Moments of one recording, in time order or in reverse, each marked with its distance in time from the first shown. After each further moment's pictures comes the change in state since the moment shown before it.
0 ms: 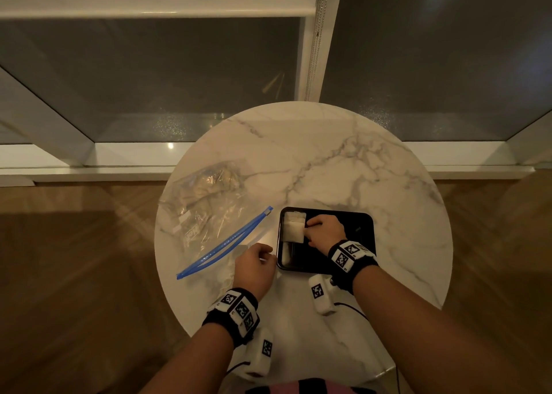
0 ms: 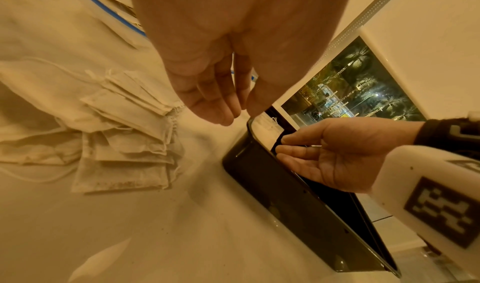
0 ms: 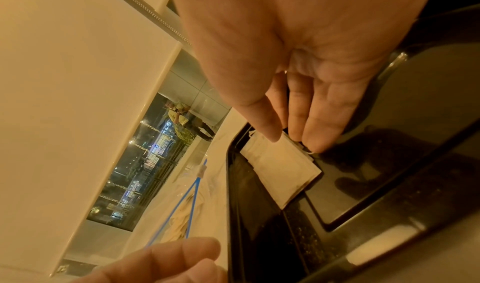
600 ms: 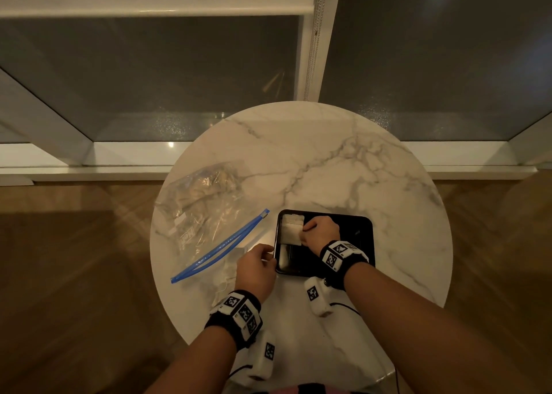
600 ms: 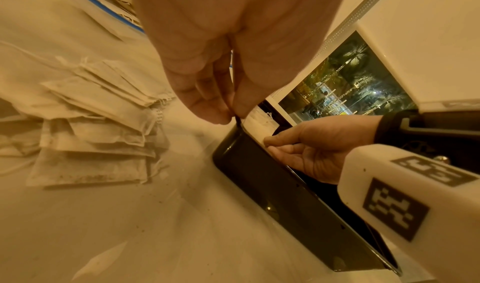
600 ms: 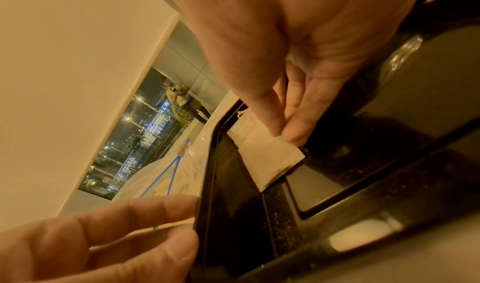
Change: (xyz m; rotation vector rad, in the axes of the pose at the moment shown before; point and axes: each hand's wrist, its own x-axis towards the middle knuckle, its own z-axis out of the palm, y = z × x) left_hand 0.003 0.006 0.013 -0.001 -0.012 -0.022; right_hand 0.007 -0.003 0.007 -0.087 0.036 0.012
